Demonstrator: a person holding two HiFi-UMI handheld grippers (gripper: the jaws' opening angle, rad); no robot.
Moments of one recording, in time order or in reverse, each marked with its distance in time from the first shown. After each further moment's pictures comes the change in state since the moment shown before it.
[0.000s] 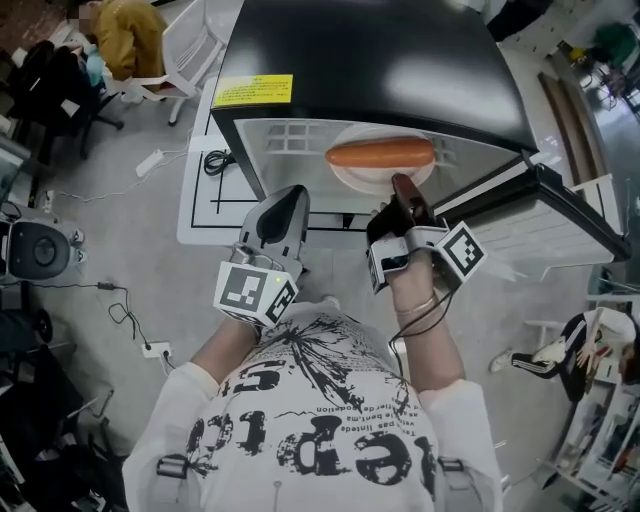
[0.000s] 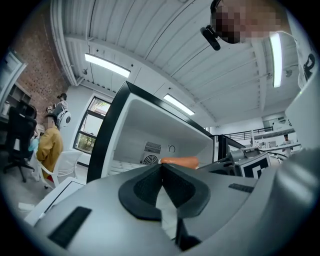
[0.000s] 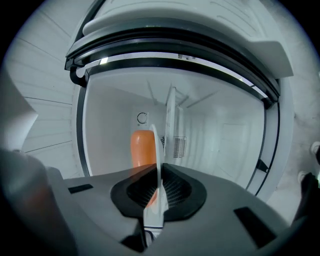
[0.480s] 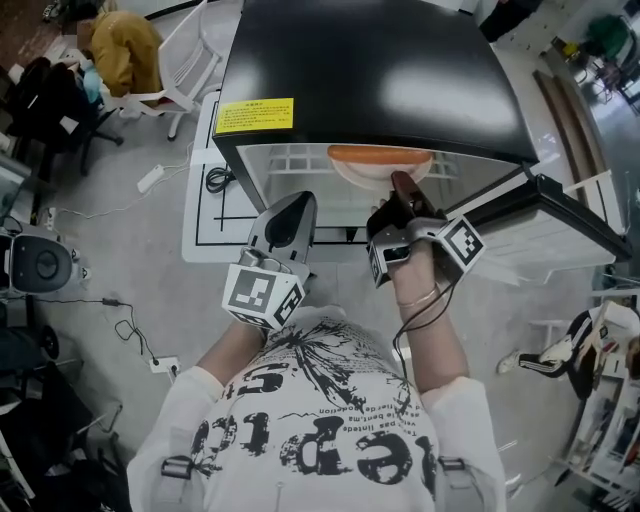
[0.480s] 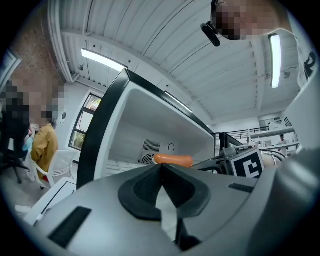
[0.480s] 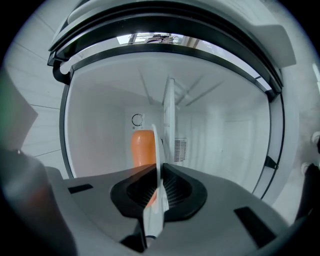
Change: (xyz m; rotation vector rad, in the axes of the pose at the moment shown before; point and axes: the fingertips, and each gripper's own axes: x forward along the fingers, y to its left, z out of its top) left arm 0.021 0.011 -0.001 0.003 0.030 -0.044; right arm 0.034 0.003 0.004 0.057 -0.033 -0.011
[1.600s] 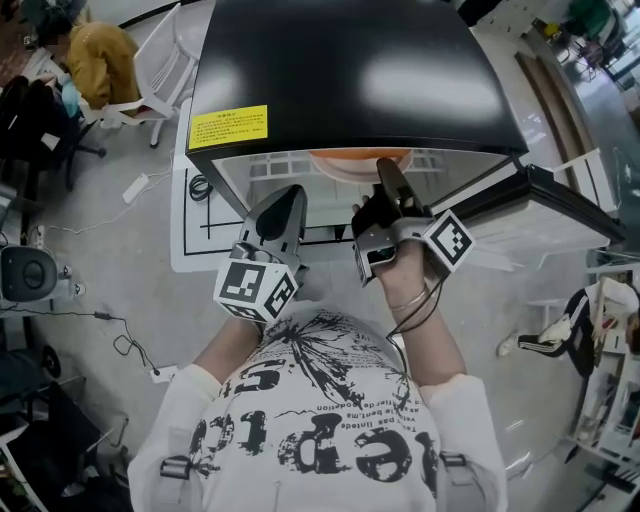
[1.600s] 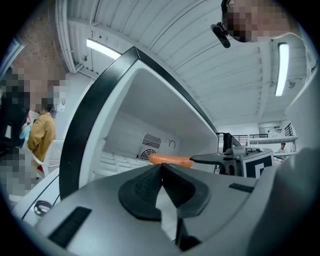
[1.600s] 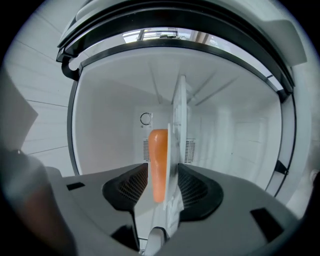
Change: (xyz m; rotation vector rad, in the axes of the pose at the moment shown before) left arm 0.024 0.007 -0.010 -0.074 0.028 -0.029; right arm 0.006 0.014 -0.001 -0.052 -0.009 0.088
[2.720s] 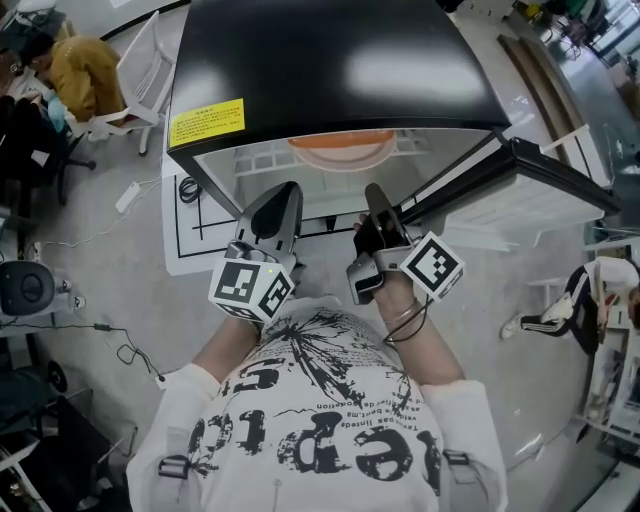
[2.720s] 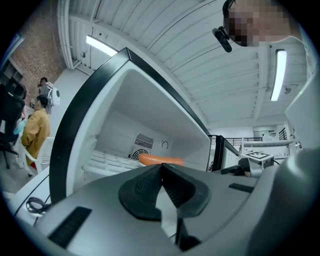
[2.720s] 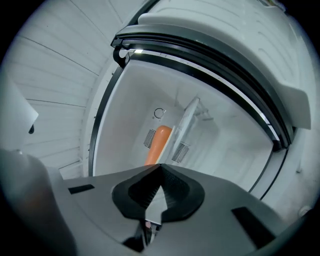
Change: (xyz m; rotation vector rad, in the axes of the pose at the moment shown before) left arm -0.001 -0.020 -0.001 -0.018 -0.005 -0.059; right arm -0.051 -0.009 -0.012 -0.435 0.063 -0.028
